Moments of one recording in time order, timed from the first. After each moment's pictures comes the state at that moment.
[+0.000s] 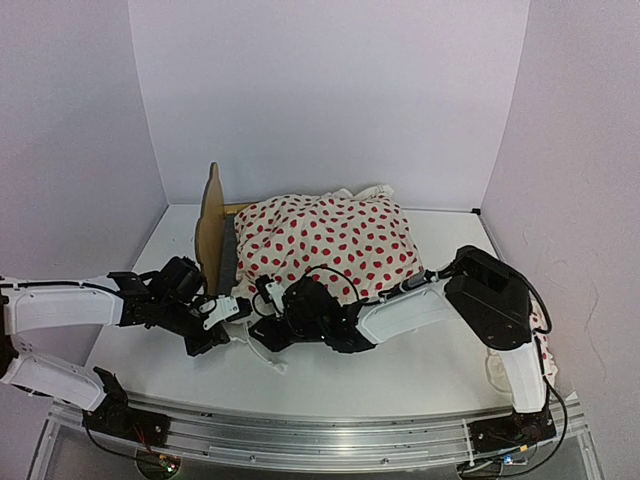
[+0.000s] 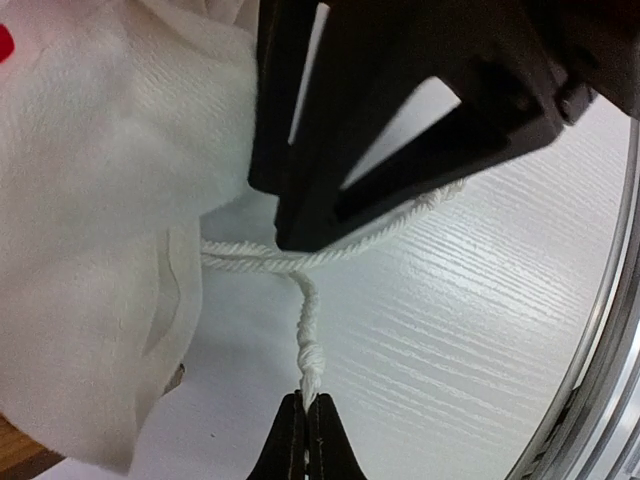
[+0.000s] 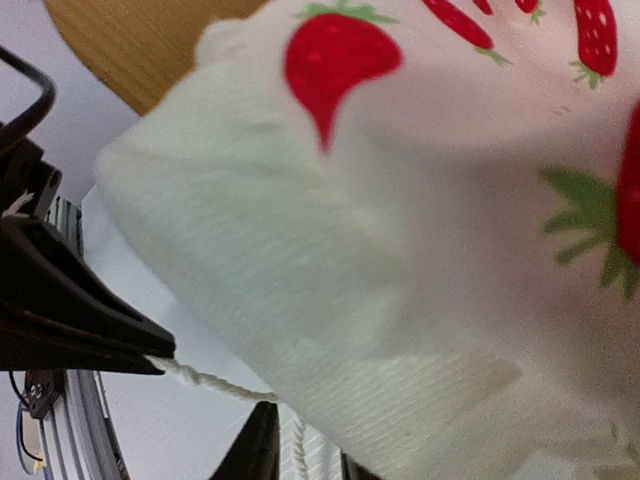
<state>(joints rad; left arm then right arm) -0.74 1.20 0.62 -0.44 0.16 0.43 1.13 2.20 1.33 0.34 -0.11 0.50</state>
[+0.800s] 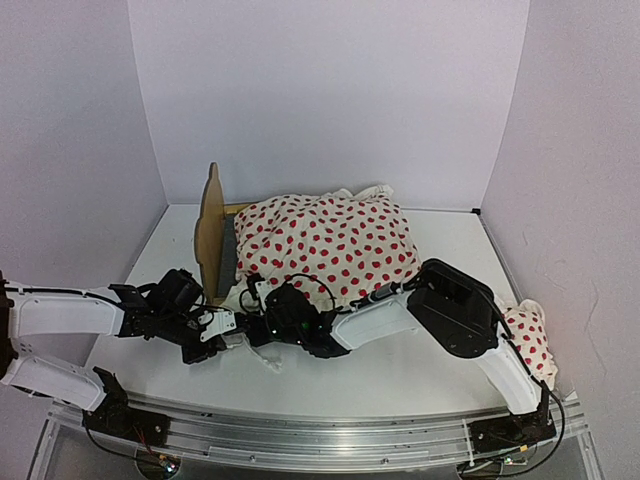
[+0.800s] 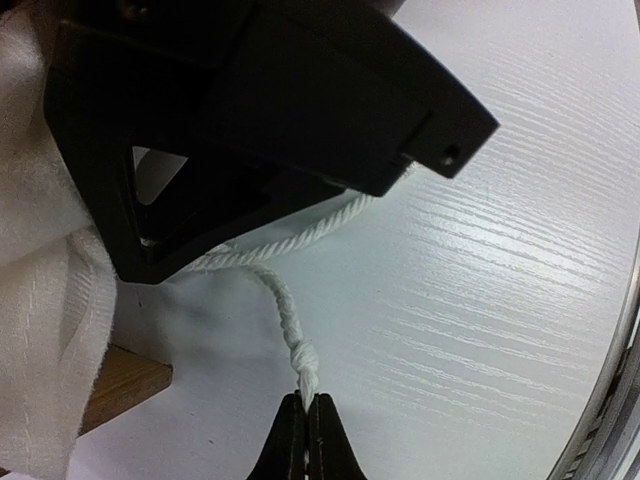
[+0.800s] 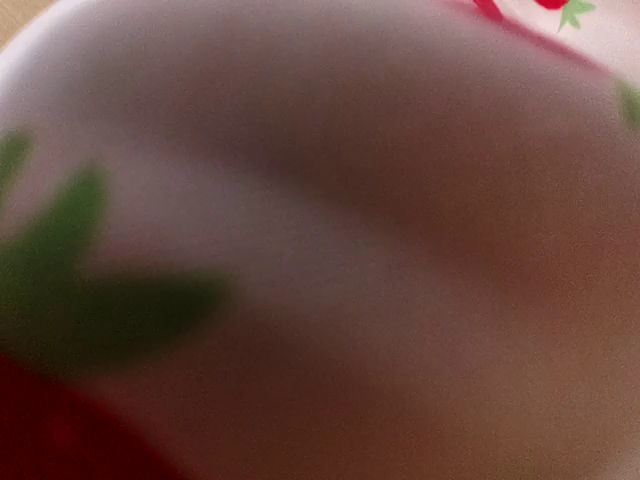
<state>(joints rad) -0.72 1.20 0.51 -0.34 0.15 0.57 1.14 2.41 1.54 0.41 0.03 0.58</state>
